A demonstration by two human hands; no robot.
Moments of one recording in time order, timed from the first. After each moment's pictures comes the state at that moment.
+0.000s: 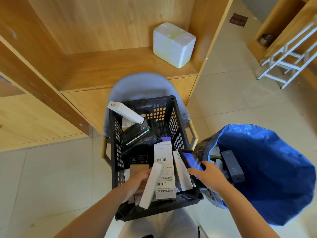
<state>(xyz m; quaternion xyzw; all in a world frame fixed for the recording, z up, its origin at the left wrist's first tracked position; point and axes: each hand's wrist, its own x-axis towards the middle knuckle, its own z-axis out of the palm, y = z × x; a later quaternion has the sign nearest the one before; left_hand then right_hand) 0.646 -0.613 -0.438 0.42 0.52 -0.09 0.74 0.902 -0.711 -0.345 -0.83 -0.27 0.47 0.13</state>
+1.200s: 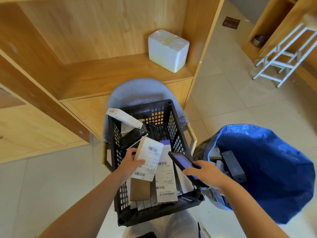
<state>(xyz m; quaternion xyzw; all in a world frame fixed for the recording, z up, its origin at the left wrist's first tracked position) 0.657 -0.548 -0.408 0.49 0.58 0.06 0.64 0.903 -0.699 -0.315 -0.77 -0.31 0.54 0.14</state>
